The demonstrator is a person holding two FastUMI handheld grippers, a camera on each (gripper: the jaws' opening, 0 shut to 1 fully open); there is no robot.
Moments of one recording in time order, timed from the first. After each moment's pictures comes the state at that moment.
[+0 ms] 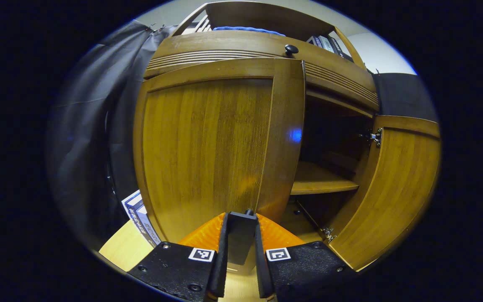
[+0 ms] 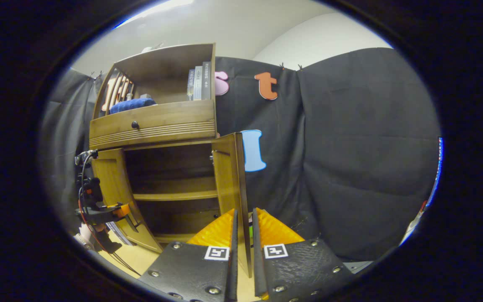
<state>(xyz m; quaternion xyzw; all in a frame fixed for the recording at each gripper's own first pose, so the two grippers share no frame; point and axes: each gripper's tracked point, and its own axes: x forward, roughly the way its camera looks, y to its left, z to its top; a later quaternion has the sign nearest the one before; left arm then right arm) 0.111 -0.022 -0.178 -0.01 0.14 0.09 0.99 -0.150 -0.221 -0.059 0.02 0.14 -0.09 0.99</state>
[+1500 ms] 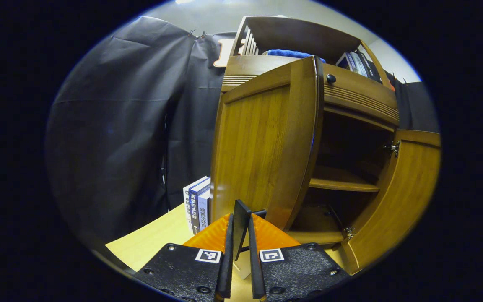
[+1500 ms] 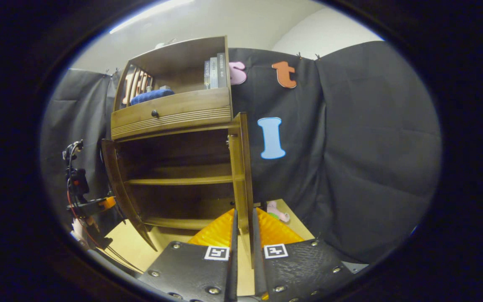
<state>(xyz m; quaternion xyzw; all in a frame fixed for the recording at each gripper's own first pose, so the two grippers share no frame) 0.057 0.023 -0.157 -0.02 0.11 0.24 0.96 -0.164 -0.219 -0.085 0.03 0.18 -0.01 0.98</state>
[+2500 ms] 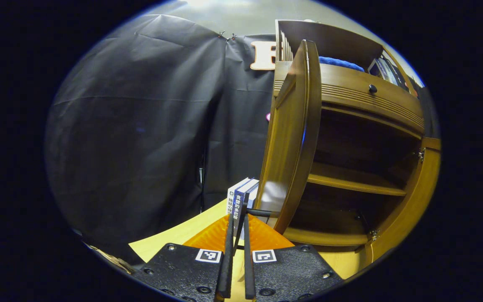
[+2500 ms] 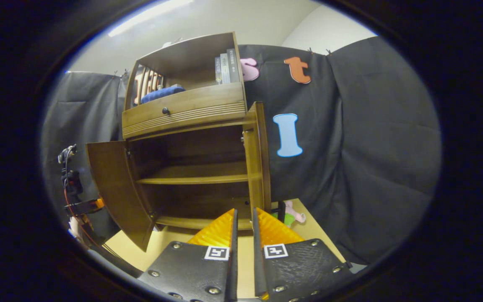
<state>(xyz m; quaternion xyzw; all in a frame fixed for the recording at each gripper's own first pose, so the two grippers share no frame) 0.001 0.097 -0.146 -0.02 0.11 0.33 0.94 -0.143 -0.196 -0.098 0.04 0.19 0.05 0.98</state>
